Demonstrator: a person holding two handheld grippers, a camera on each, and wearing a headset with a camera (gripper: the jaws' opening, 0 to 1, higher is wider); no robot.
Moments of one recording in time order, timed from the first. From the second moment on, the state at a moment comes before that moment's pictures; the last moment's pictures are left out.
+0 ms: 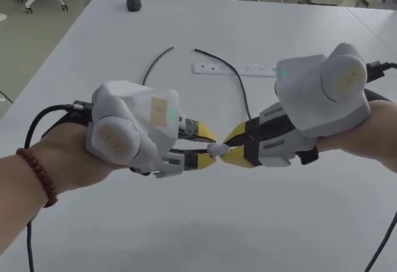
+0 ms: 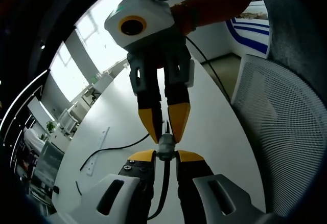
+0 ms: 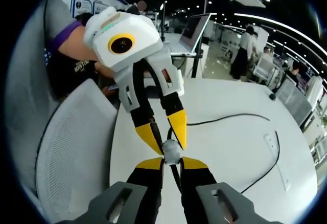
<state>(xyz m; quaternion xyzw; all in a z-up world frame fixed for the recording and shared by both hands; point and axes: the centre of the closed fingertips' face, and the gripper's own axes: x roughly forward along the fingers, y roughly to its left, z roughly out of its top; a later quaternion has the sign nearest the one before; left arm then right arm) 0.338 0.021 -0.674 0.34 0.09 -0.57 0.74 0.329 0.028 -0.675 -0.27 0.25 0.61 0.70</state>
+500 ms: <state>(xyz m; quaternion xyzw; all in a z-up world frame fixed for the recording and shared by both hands) 0.336 0.021 -0.673 0.33 0.11 -0.56 0.75 0.329 0.027 -0.674 -0.25 0.25 0.62 0.70</state>
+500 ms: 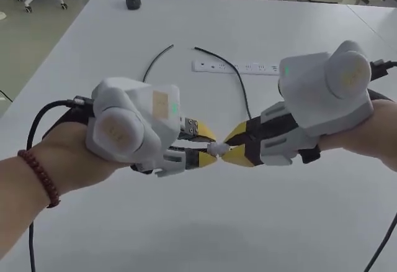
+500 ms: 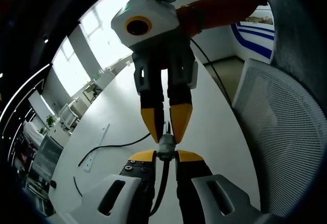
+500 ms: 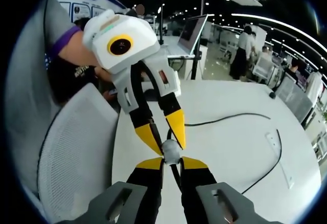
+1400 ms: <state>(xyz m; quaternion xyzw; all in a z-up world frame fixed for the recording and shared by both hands) 0.333 0.021 -0.660 0.30 0.09 -0.57 0.76 0.325 0.032 -0.660 -0.20 0.24 0.64 0.71</state>
